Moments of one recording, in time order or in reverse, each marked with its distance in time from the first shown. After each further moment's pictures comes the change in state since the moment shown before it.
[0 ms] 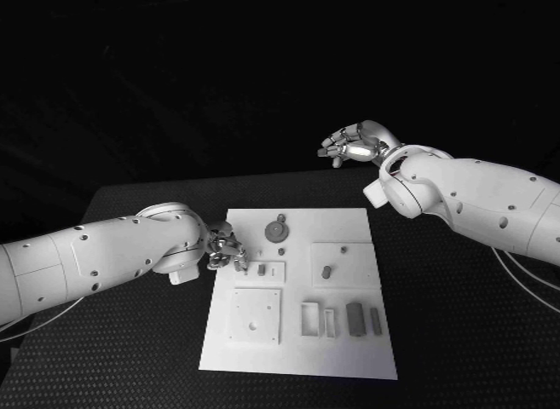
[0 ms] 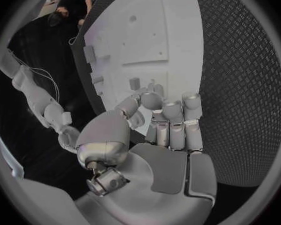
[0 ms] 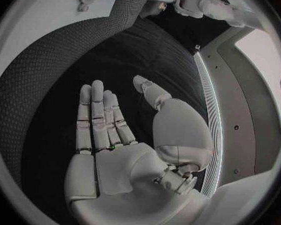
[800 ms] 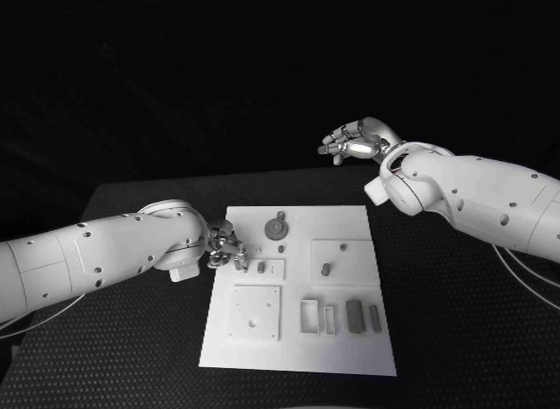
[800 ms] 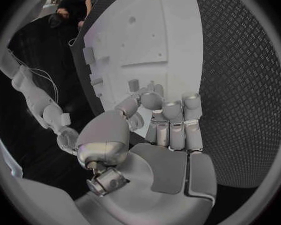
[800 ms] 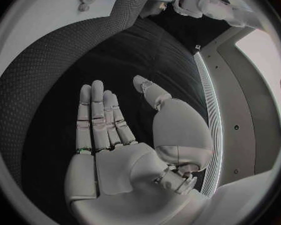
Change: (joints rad) left arm -0.004 0.011 0.001 -0.020 0.000 0.024 -0.001; left_hand -0.004 -0.004 0.005 -0.001 -0.003 0.006 0.000 0.000 -0.001 0.000 0.000 0.000 0.000 -0.002 -0.002 0.000 -0.001 0.000 0.000 0.000 0.000 0.000; right arm 0.000 -0.003 0.000 0.000 0.000 0.000 0.000; right_hand 0.000 0.000 0.000 0.000 0.000 0.000 0.000 0.000 -0.001 -0.004 0.004 0.000 -0.003 0.000 0.000 -0.004 0.002 0.000 0.000 0.000 0.000 0.000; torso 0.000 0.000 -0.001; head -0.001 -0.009
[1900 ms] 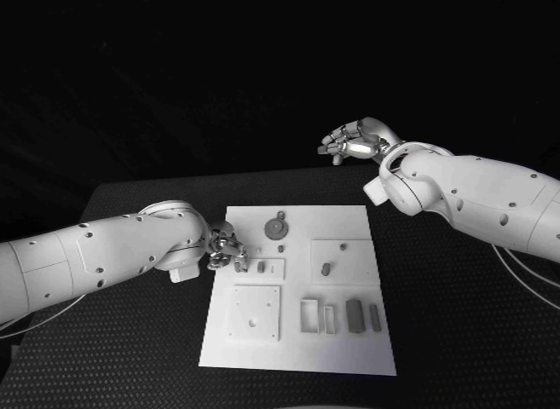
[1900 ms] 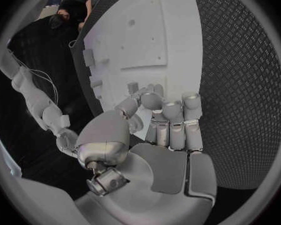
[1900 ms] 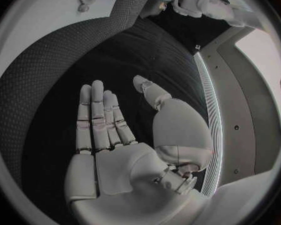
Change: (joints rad) left arm -0.004 0.010 -0.001 -0.010 0.000 0.018 -0.002; left_hand 0.002 0.001 0.005 0.000 0.001 0.000 0.000 -0.001 -0.001 0.000 0.000 0.000 0.000 0.000 0.000 0.000 -0.001 0.000 0.000 0.000 0.000 0.000; right arm -0.001 0.000 0.000 0.002 0.000 0.000 0.000; right_hand 0.000 0.000 0.000 0.000 0.000 0.000 0.000 0.000 -0.002 0.000 0.000 0.004 -0.003 0.000 0.000 0.000 0.003 0.000 0.000 0.000 -0.004 0.001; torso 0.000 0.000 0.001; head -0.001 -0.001
